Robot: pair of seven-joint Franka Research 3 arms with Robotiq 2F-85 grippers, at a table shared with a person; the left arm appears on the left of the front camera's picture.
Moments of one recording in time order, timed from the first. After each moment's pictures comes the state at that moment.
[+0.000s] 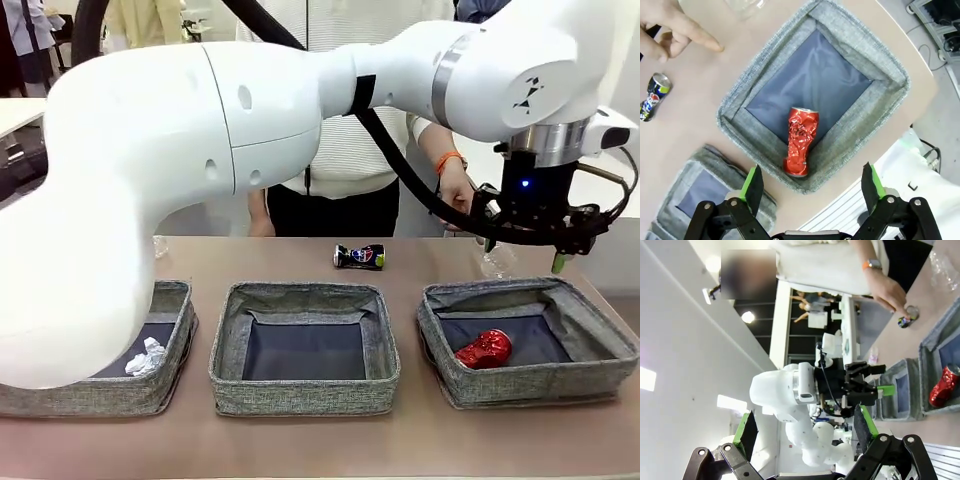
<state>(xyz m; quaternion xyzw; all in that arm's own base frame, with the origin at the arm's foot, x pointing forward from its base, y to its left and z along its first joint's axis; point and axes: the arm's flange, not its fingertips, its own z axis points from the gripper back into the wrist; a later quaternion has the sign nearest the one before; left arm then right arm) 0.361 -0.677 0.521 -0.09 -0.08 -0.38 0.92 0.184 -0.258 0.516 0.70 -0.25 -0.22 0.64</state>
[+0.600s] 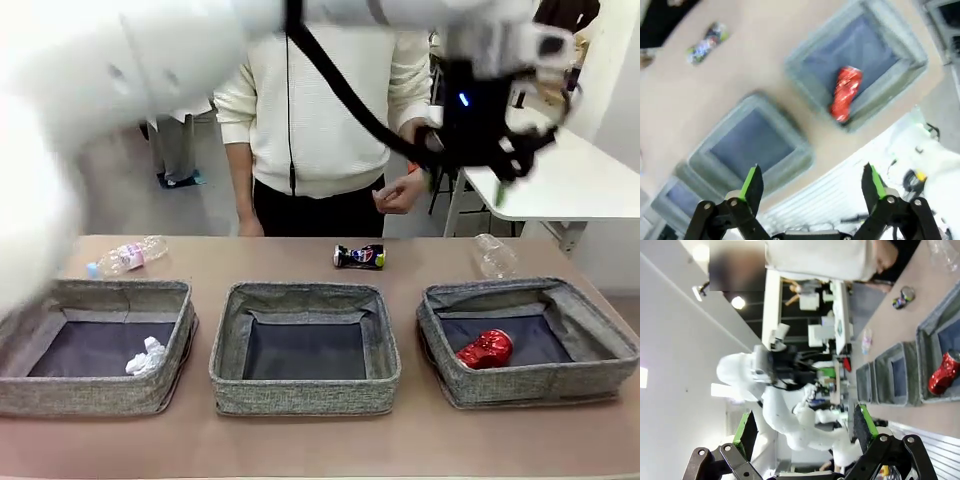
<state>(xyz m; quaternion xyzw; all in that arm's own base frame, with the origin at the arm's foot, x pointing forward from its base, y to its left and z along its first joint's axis) 0.402 -0.557 0.628 -0.06 -0.03 -0.32 0.95 0.214 -0.231 0.508 0.70 -0.19 -0.19 0.66</state>
